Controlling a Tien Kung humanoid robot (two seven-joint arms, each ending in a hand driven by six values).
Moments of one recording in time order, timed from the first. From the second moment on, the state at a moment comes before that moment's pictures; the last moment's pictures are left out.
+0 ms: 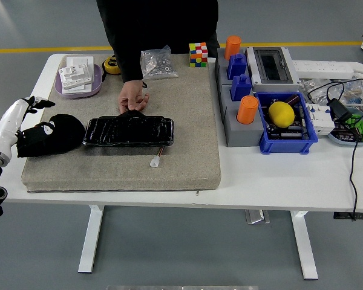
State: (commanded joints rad) left arm -0.29 0.46 -1.14 -1.10 1.59 0.29 -0.07; right arm -0.06 -0.29 1.29 0.31 -0.52 -0.03 -0.13
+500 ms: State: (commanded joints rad) left arm -0.33 0.44 -1.10 -1.06 1.63 0.23 -0.02; right arm -0.05 -0.29 1.30 0.31 -0.52 -0.03 -0.13
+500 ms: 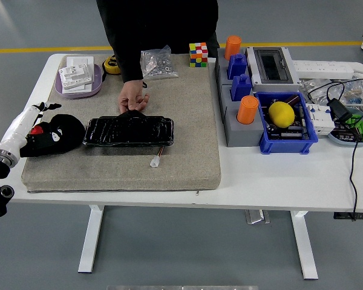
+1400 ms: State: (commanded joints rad) left arm -0.39 0.43 -1.04 -0.99 1.70 0.25 0.00; right arm -0.05 -0.29 1.31 0.33 -0.52 -0.04 -0.12
